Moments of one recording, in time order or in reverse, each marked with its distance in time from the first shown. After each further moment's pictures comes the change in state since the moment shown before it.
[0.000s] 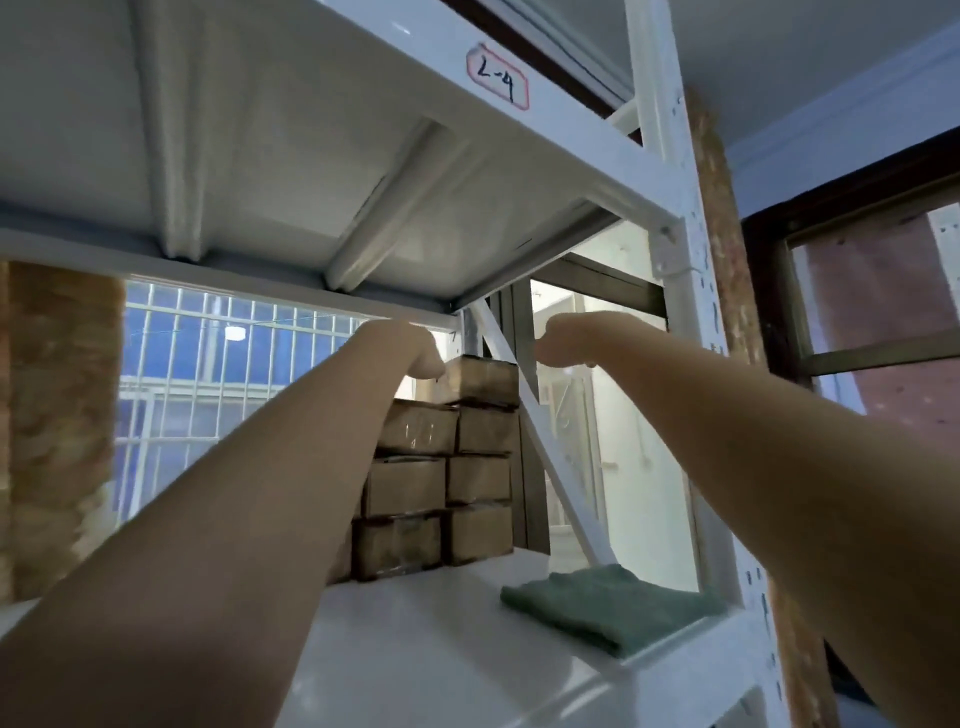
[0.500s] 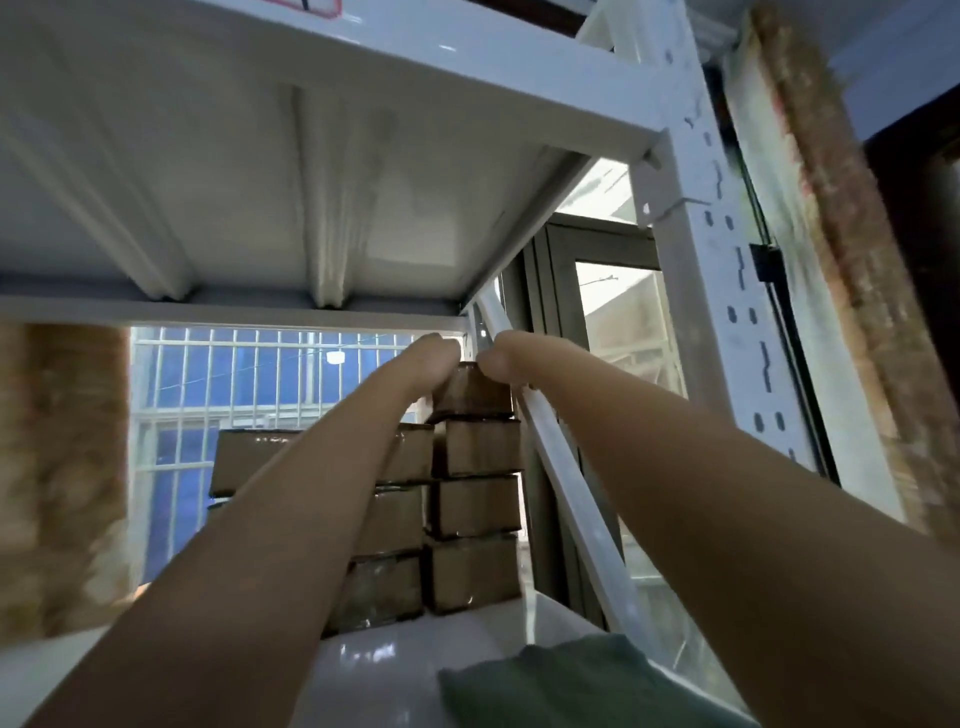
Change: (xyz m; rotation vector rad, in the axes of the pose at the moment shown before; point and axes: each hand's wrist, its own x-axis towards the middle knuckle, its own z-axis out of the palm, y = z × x) left_hand 0.068 0.055 0.033 -0.742 0.155 -0.206; right_hand 0.097 0.009 0.054 0.399 -0.020 -0.205
